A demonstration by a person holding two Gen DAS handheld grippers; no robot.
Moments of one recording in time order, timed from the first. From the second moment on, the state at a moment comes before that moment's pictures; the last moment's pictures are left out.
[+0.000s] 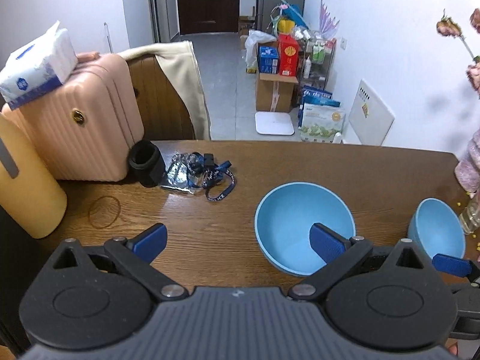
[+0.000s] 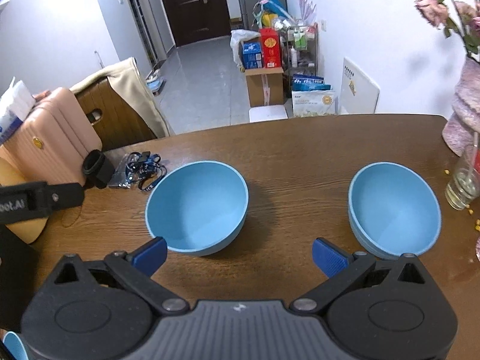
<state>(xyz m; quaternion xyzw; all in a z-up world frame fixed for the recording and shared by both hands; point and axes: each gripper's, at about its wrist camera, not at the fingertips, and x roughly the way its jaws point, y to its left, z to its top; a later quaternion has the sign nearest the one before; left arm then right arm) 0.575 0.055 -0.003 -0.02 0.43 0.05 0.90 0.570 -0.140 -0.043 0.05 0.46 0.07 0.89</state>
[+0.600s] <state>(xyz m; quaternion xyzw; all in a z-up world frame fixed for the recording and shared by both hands) 0.641 0.057 -0.079 -0.08 0.48 0.12 0.86 0.652 -0.141 -0.100 0.02 0.49 0.10 0.86</state>
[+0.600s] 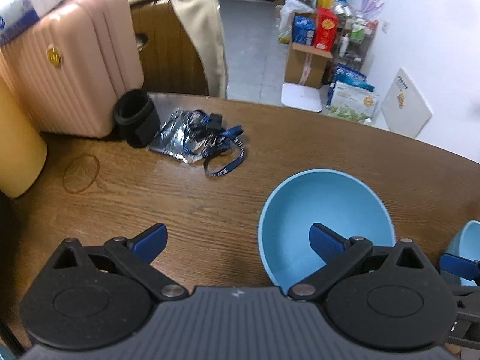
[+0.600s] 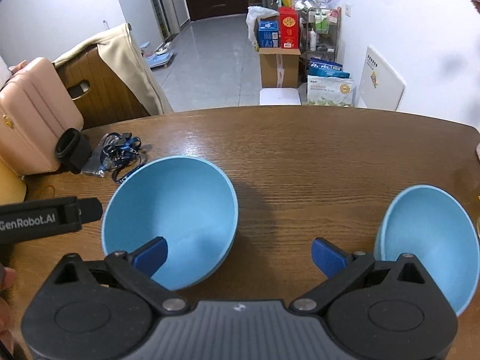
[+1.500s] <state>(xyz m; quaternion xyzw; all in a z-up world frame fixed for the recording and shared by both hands) 0.676 0.065 -0.137 -0.14 0.55 0.14 0.81 0.703 -0.129 -0.149 0.02 0.53 0.13 0.83</state>
